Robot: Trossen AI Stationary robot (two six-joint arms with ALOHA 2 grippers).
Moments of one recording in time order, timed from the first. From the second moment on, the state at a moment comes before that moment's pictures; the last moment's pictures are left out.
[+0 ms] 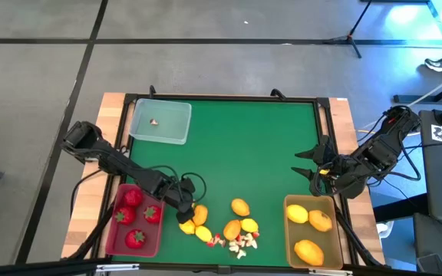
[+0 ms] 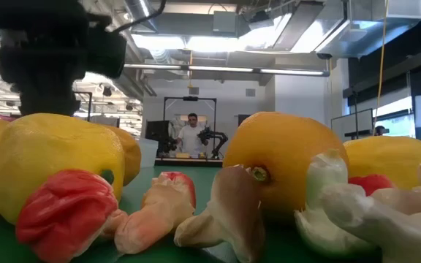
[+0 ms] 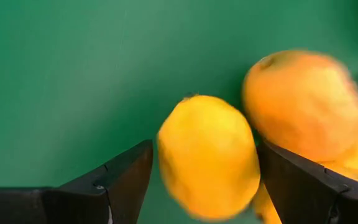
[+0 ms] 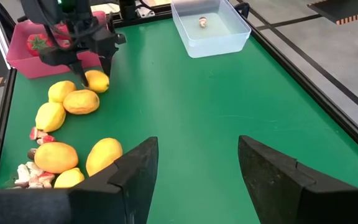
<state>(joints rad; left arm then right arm) -0.46 1.61 0.88 -0.47 -0.13 -1.04 0.76 0.99 1.20 -1.13 0.81 0.81</state>
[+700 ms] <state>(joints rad) -0.44 1.67 0.88 -0.47 -0.10 -1.05 0.76 0.99 1.20 -1.13 0.81 0.81</state>
